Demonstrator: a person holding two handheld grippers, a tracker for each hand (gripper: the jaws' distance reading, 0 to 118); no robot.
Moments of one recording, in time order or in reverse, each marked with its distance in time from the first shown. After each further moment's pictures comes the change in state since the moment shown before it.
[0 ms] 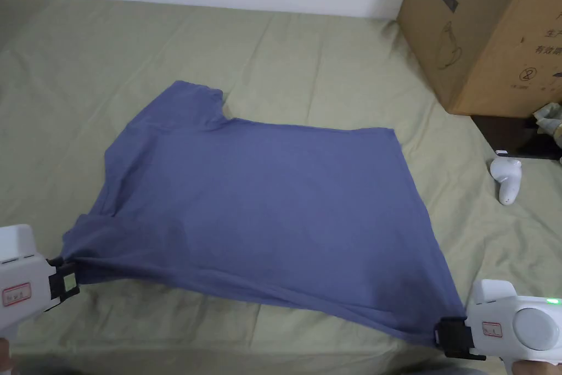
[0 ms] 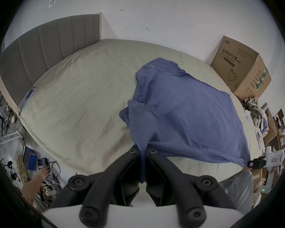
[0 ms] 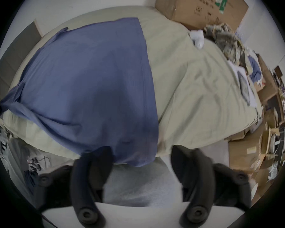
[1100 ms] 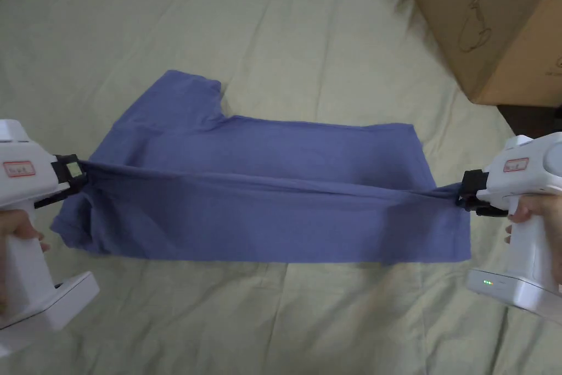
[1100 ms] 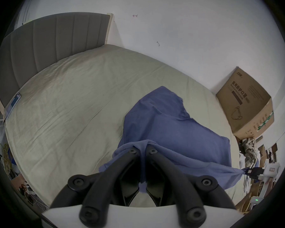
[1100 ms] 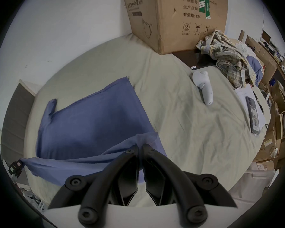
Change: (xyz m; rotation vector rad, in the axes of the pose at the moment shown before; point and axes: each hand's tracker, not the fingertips) left arm 0.034 0.159 -0.098 0.075 -0.029 0.195; right arm -0.009 0.226 0.018 0.174 0.049 -0.314
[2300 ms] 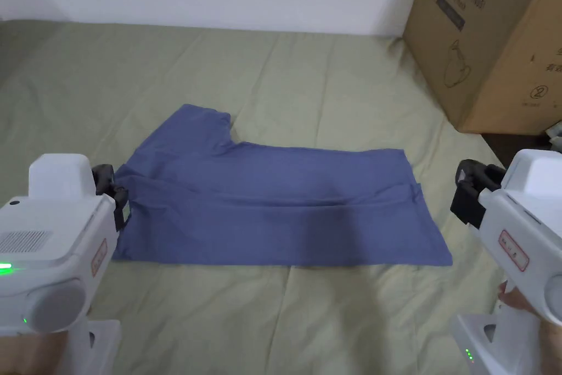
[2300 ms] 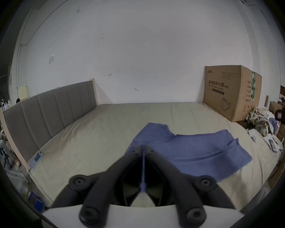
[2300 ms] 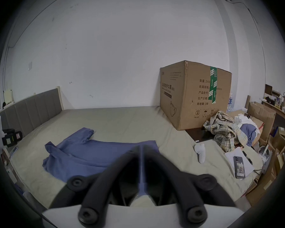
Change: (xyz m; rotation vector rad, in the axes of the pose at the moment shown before) left arm 0.034 -0.103 0.133 0.474 0.018 -0.404; right arm -0.032 -0.144 0.169 0.736 0.127 0.291
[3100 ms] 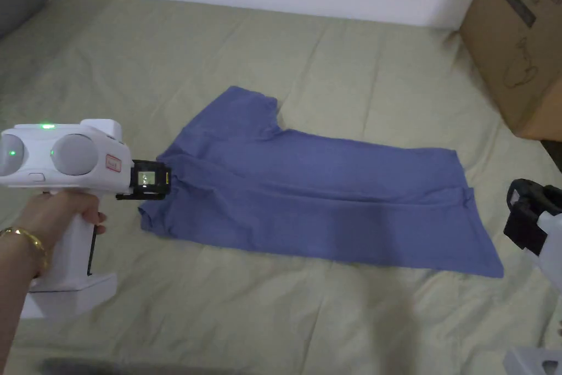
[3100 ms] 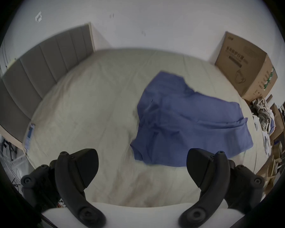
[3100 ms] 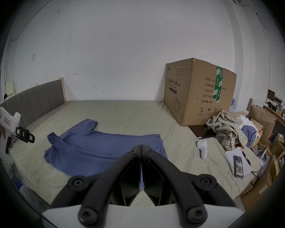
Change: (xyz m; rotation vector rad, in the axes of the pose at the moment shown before) left arm -0.089 0.005 -0.140 -0.647 -0.036 0.120; right arm -0.022 0.004 -0.011 -0.074 0.036 0.058
